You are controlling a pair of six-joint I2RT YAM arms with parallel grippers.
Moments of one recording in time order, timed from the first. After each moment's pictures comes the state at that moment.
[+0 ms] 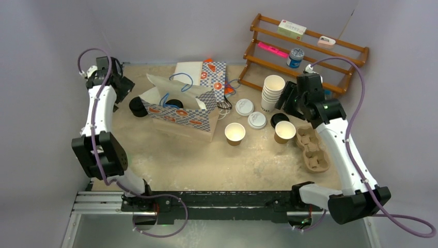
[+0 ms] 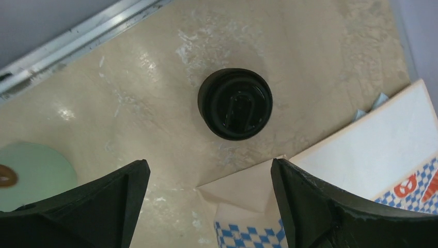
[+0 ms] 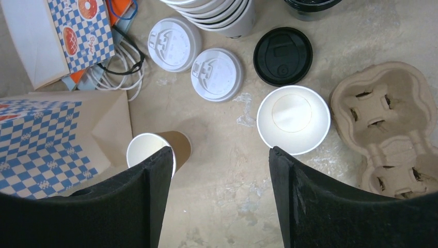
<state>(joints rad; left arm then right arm) 0.22 1.59 1.55 -0.86 -0.32 -0.75 0.23 1.19 1.36 -0.97 0.15 0.59</state>
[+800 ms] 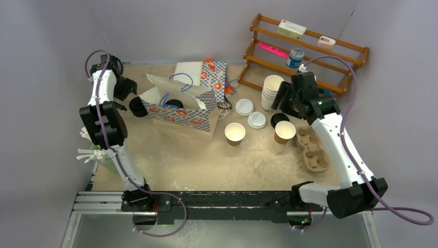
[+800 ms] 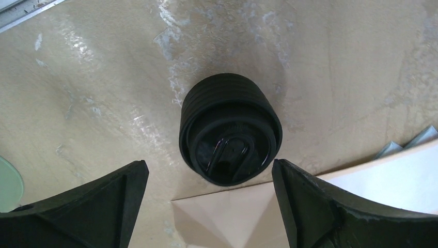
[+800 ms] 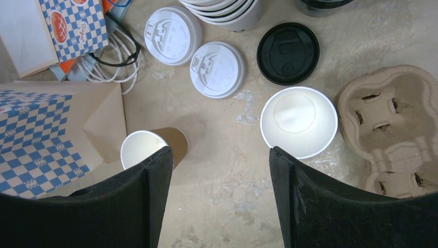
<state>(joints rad) 0.29 2.04 1.86 -1.03 -0.14 -0.90 0.26 1.23 1.36 -0.96 0.14 0.56</state>
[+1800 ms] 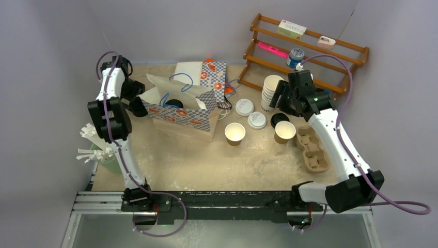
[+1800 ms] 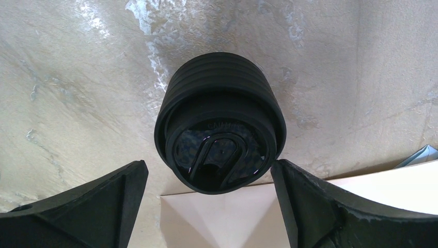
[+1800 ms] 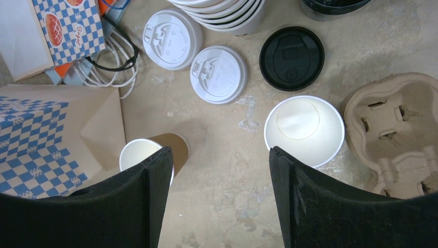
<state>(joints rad) 0.23 2.21 2.01 -1.18 -0.15 -0.97 0.26 1.29 1.36 -0.92 0.14 0.56</state>
